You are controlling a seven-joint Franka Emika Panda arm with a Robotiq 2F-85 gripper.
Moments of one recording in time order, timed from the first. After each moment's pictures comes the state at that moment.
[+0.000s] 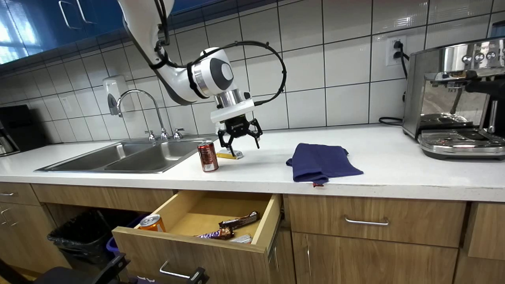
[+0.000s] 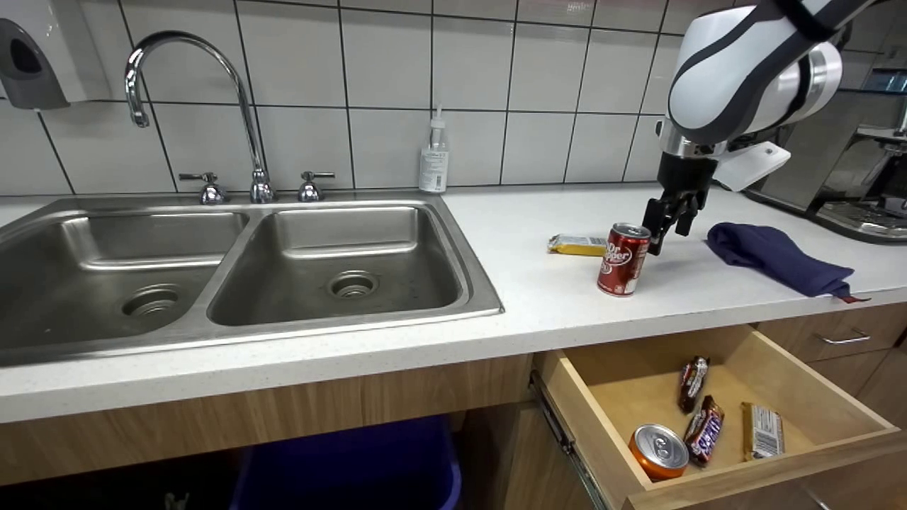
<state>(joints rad) -0.02 0.48 -0.06 -1.95 -0.22 2.50 -0.34</state>
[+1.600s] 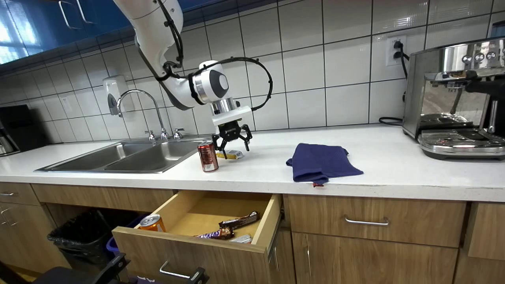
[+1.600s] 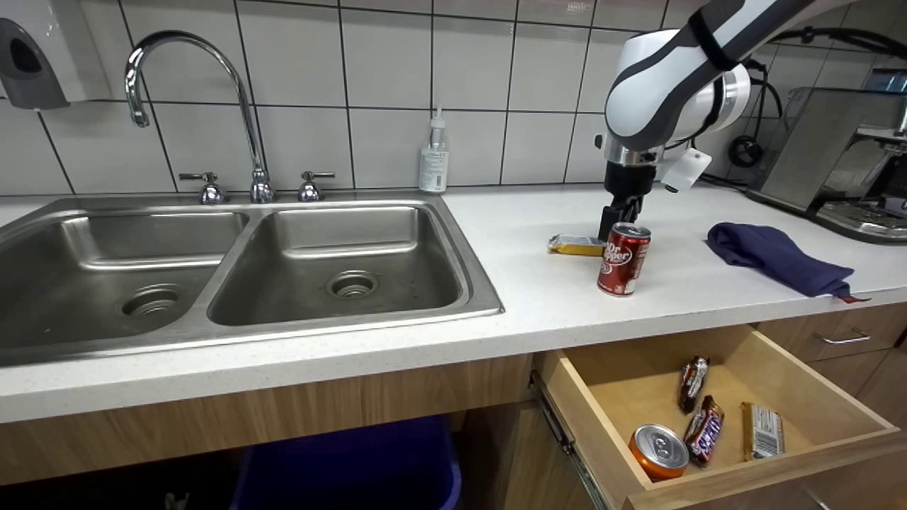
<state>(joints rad) -0.01 0.67 0.04 -1.68 -0.23 2.37 -0.54</state>
